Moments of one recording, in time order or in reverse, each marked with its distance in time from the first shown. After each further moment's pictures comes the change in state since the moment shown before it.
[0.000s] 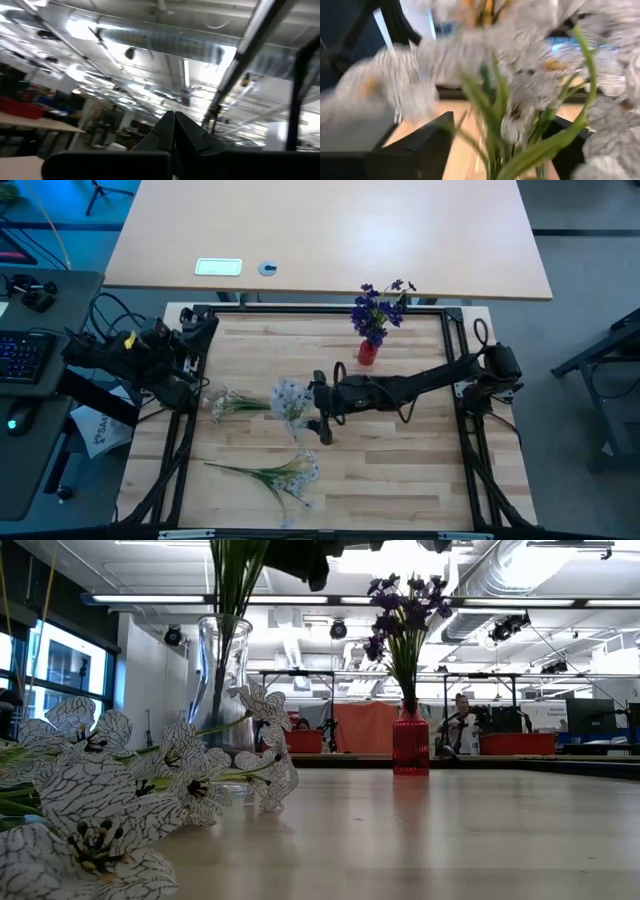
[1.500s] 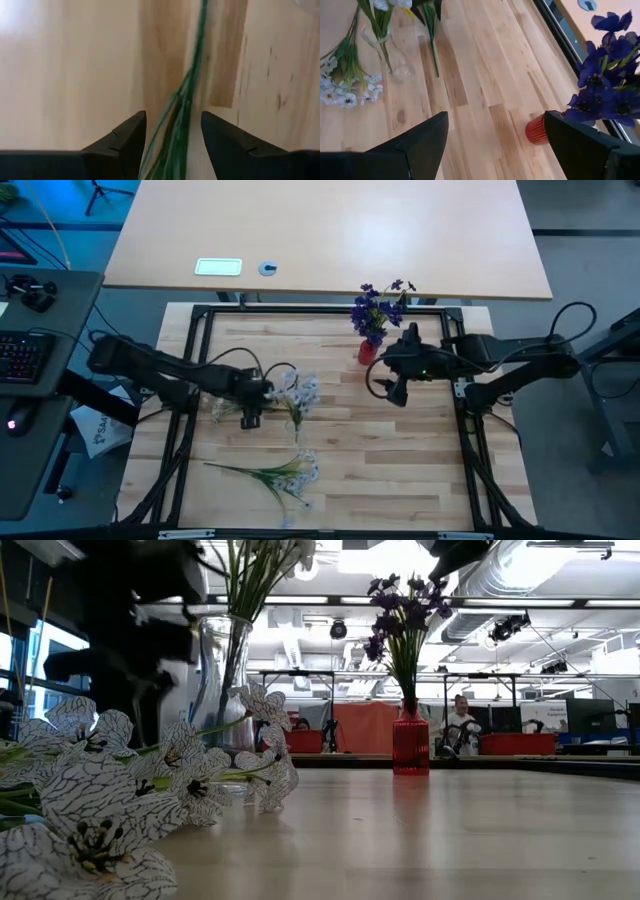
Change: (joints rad) left arm 0.241 0.676 -0.001 -1.397 0.449 -0.221; right arm -0.047 -0.543 0.104 -1.289 0.327 0.191
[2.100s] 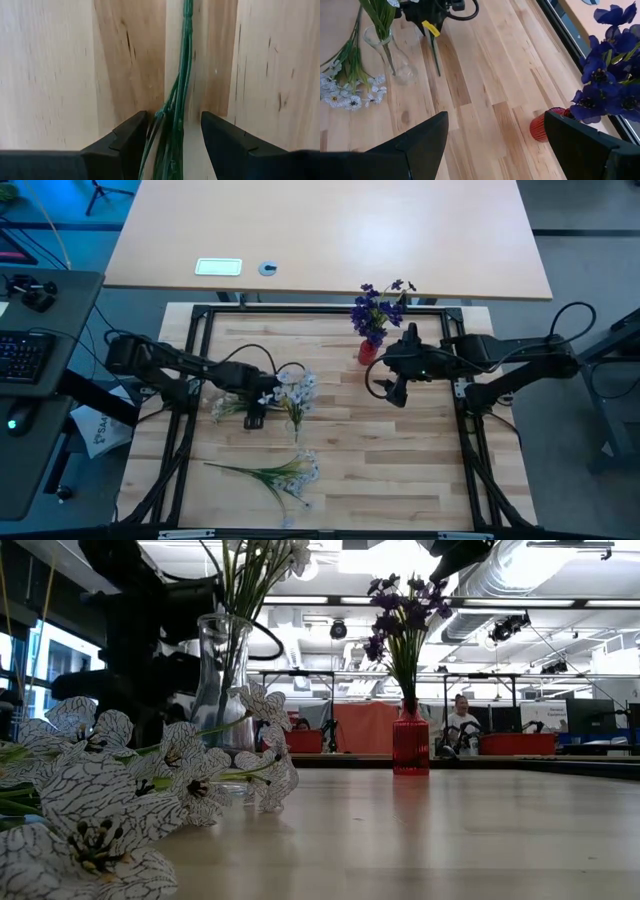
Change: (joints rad) left arm 0.101 0.176 0.006 0.082 0.204 0.150; right arm 0.000 0.003 0.000 -0.004 -0.013 0.031
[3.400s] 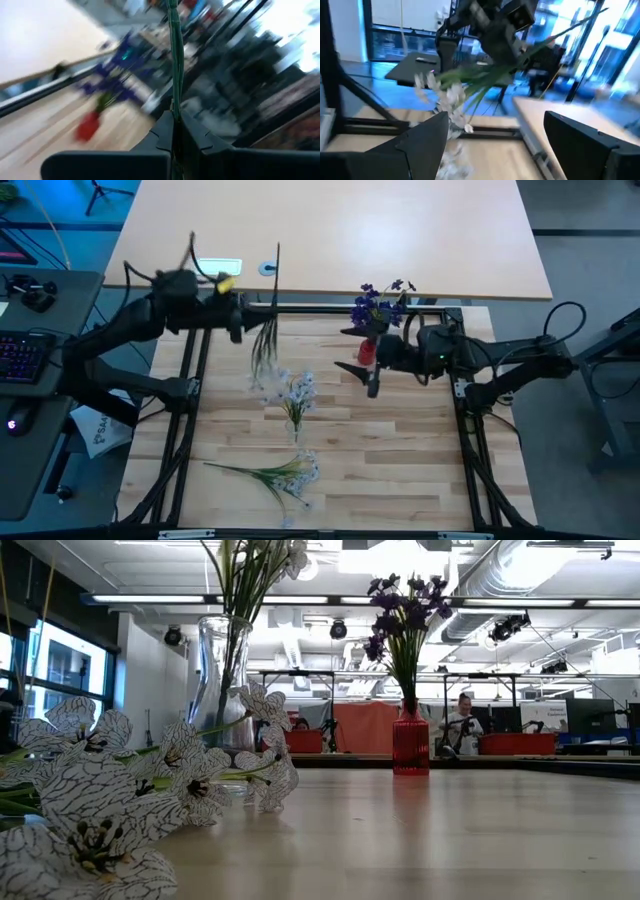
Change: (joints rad) left arm 0.259 -0.455 0.702 0.053 0.029 -0.607; right arm 0.001 0.060 0.000 0.877 -0.024 -0.491
